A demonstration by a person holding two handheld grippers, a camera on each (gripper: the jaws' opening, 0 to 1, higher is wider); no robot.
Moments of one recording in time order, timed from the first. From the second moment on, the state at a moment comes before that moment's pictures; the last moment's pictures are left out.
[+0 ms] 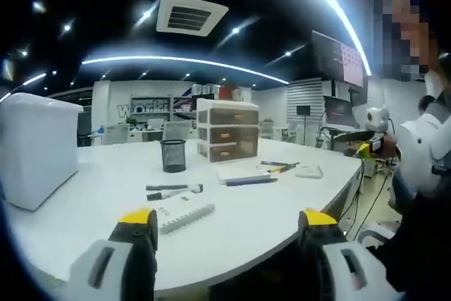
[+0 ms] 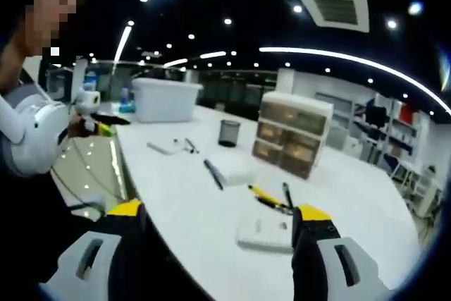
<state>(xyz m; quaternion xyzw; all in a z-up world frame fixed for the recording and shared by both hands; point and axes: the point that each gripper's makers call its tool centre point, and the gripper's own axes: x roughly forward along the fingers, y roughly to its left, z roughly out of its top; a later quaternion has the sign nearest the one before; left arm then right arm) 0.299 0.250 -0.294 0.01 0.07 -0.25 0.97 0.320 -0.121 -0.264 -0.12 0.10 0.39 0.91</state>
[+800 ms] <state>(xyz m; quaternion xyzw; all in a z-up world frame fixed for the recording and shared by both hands) 0.289 0.251 -0.293 0.02 0.08 -0.25 0.96 0.334 -0.088 -0.255 -0.17 0.12 0.44 0.87</state>
